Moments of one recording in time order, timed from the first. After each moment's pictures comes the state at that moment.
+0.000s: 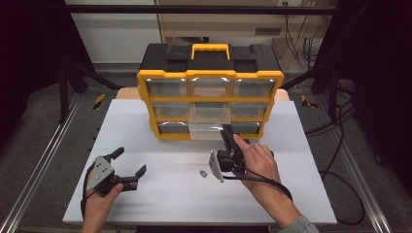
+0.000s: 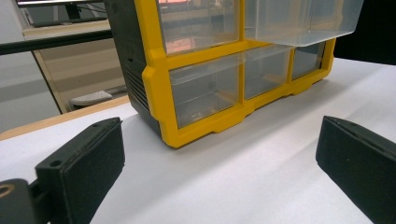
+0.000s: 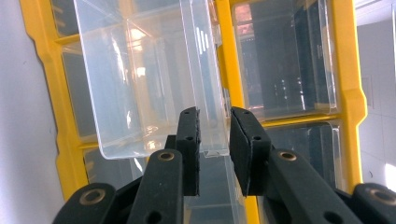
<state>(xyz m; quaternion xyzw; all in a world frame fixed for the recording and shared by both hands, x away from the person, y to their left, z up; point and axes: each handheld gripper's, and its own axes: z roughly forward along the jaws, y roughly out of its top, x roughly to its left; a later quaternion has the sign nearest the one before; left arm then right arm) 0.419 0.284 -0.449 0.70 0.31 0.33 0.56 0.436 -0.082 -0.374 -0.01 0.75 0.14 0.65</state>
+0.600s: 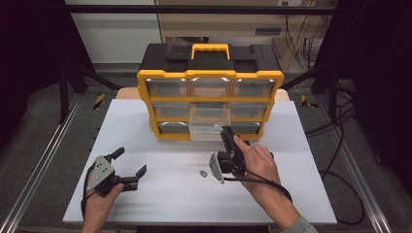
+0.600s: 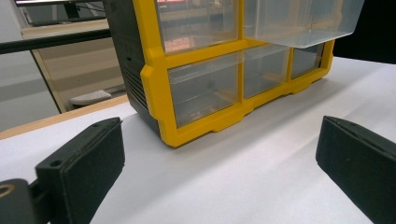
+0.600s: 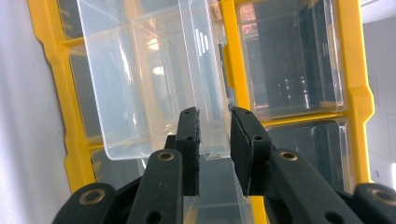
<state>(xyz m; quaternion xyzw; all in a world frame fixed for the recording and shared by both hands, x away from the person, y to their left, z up) 0.419 0.283 -0.449 0.70 0.31 0.33 0.56 0.434 -0.082 -0.376 -0.01 0.75 0.15 0.65</state>
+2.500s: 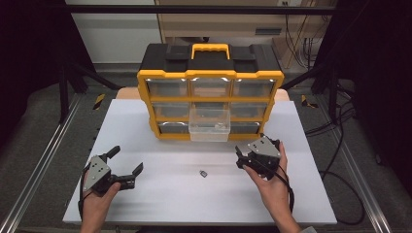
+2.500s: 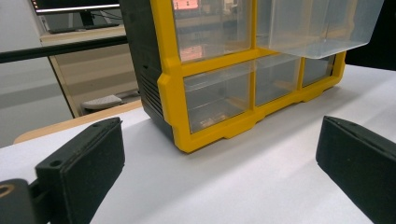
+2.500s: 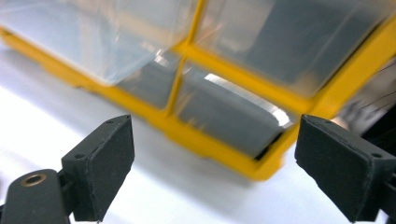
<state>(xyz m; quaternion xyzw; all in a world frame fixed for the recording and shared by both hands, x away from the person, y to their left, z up) 0.417 0.290 -0.445 0.68 0.32 0.34 0.56 0.452 -0.161 -0.411 0.40 0.73 0.39 0.39</state>
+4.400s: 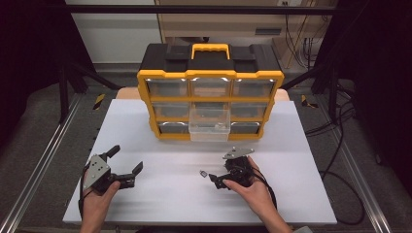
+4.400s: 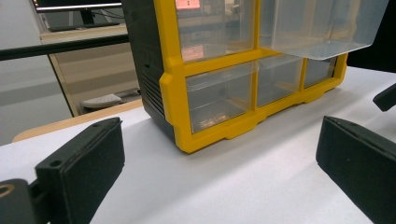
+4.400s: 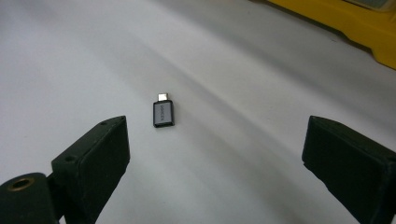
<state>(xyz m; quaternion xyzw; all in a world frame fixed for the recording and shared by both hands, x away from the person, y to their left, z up) 0.421 0.290 -0.446 0.68 0.32 0.34 0.56 0.460 -0.110 -0.459 0.38 0.83 0.39 0.12</state>
